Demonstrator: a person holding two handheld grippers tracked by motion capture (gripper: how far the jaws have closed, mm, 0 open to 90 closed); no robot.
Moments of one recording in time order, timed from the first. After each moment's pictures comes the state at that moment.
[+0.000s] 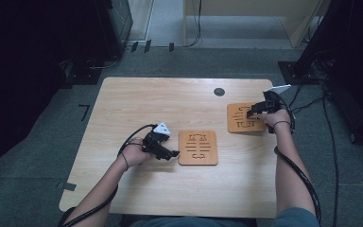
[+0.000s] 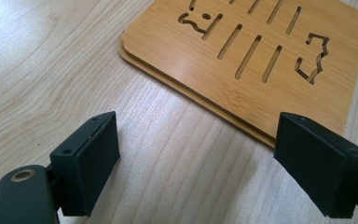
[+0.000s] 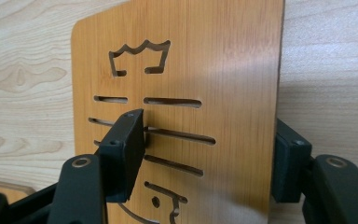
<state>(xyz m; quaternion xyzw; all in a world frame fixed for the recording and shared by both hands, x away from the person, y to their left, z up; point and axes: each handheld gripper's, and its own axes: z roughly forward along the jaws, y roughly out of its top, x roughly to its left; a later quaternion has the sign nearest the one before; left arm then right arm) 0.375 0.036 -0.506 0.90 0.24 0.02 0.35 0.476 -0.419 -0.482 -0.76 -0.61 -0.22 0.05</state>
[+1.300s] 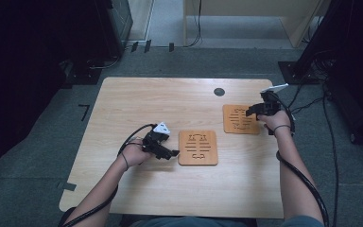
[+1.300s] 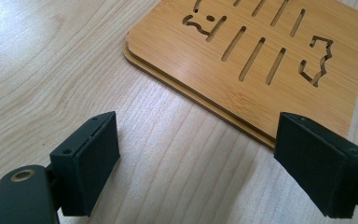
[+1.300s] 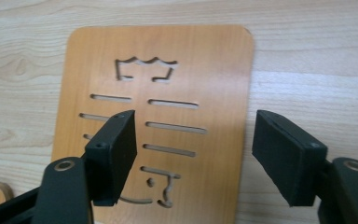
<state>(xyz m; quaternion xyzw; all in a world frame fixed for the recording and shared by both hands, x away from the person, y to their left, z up) 0.376 0.037 -0.505 0.90 0.25 0.03 0.35 0.462 -0.402 -0.471 -0.72 -0.66 -0.23 -0.03</state>
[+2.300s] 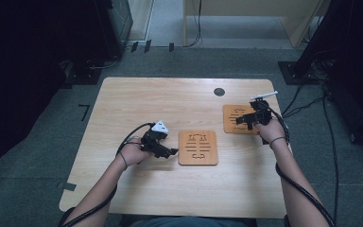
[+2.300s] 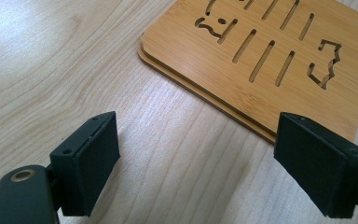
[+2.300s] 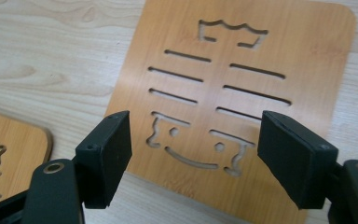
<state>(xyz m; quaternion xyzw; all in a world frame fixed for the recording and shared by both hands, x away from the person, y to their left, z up) 0.379 0.041 -0.503 0.90 0.26 0.04 0.35 0.427 -0.363 -0.472 -0.64 -0.72 -0.26 -0.05</state>
